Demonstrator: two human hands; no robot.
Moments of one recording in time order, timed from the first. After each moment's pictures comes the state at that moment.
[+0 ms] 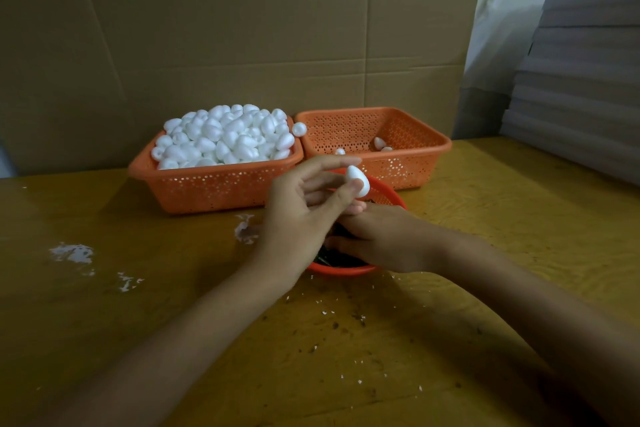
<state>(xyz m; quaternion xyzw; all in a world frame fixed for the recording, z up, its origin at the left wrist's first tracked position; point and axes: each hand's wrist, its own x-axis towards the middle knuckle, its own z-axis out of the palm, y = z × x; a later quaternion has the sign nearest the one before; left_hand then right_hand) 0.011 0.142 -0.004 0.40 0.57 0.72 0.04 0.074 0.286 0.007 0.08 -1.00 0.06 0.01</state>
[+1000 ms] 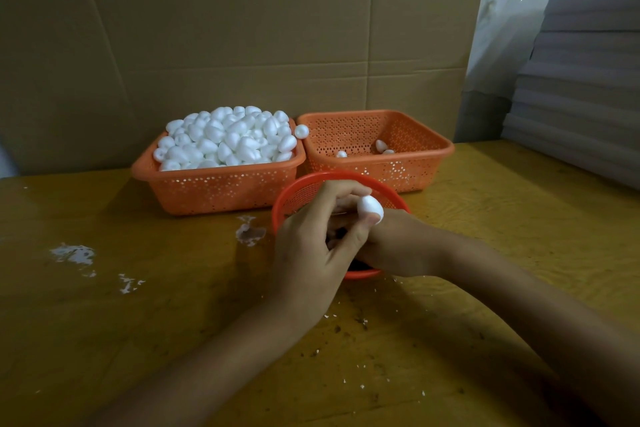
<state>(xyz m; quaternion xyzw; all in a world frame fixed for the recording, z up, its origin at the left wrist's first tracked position) 0.033 0.138 -0.027 0.48 0.61 0.61 -0.18 0.082 0.285 0.011 0.10 -0.99 0.12 0.02</state>
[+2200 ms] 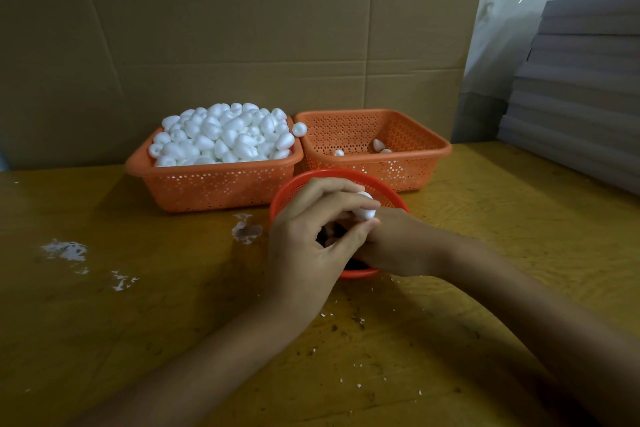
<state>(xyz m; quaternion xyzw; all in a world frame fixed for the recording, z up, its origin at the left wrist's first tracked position) 0.030 0.138 -0.029 0.48 0.62 0.58 -0.21 0.086 0.282 0.011 0.11 -0.98 0.15 0.05</state>
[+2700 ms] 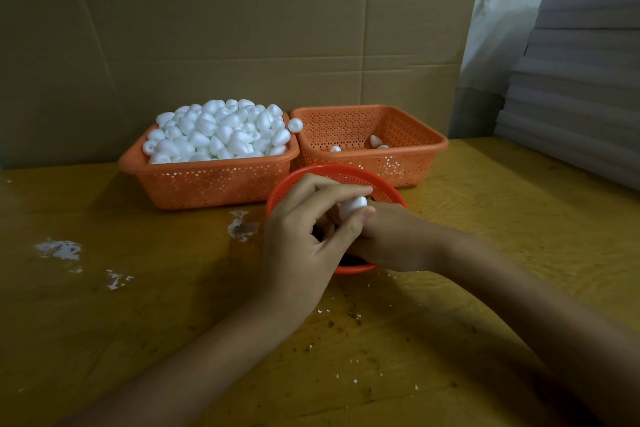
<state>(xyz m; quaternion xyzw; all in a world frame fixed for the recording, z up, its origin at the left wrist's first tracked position) 0.028 0.138 -0.031 0.47 0.63 0.58 -0.21 0.083 0.286 0.010 0.11 -0.98 0.16 0.05</state>
